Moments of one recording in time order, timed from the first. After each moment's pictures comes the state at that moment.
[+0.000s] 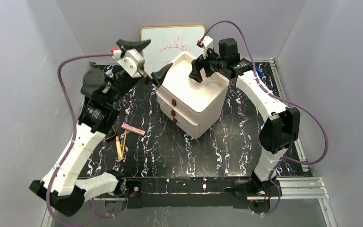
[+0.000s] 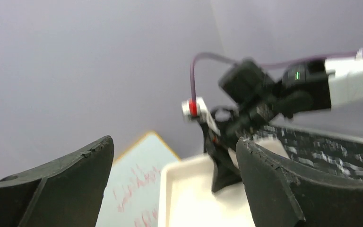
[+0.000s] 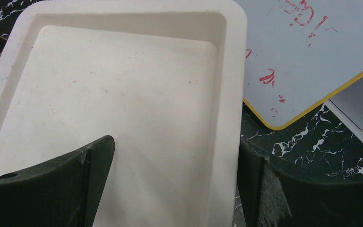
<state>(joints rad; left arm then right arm) -0.53 1.14 1.45 0.09 0.34 0.26 0.43 1.81 1.76 -0.43 -0.49 -0.21</state>
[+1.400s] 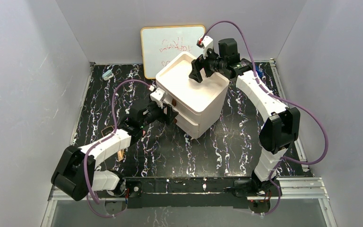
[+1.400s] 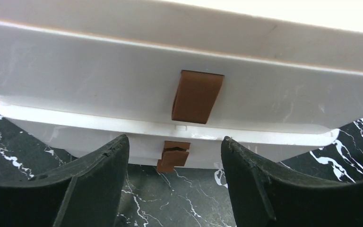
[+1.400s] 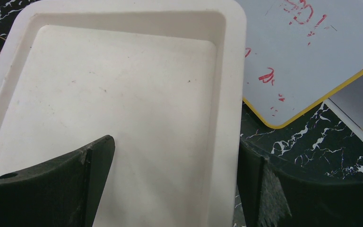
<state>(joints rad) -0.53 1.26 0.63 0.38 0.25 -0.08 0.43 1.81 1.76 -0.43 -0.49 -0.21</state>
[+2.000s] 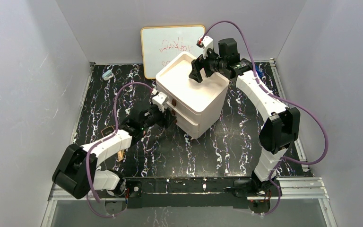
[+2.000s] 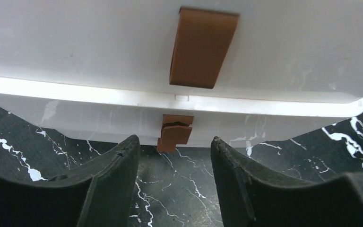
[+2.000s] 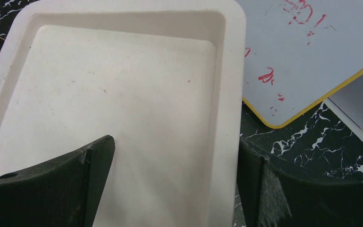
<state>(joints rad) -0.53 1.27 0.60 0.33 0.28 -0.03 0.43 1.81 1.76 -0.43 -0.48 -0.21</state>
